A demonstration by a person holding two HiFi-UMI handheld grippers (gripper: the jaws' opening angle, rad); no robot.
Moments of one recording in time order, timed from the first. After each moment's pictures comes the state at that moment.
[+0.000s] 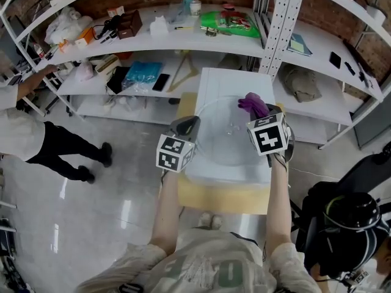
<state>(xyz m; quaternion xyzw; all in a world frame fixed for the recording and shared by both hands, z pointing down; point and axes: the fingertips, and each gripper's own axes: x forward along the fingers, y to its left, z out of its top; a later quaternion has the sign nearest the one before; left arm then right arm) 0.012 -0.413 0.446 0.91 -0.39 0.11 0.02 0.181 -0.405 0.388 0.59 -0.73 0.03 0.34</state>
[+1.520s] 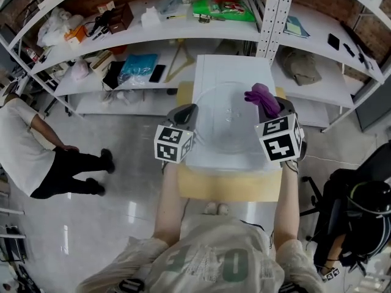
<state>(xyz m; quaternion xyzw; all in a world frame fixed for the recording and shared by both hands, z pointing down) 0.011 -0.416 0.448 0.91 -0.39 0.11 0.02 0.190 -0.361 0.372 0.60 -0.72 -0.02 0.34</state>
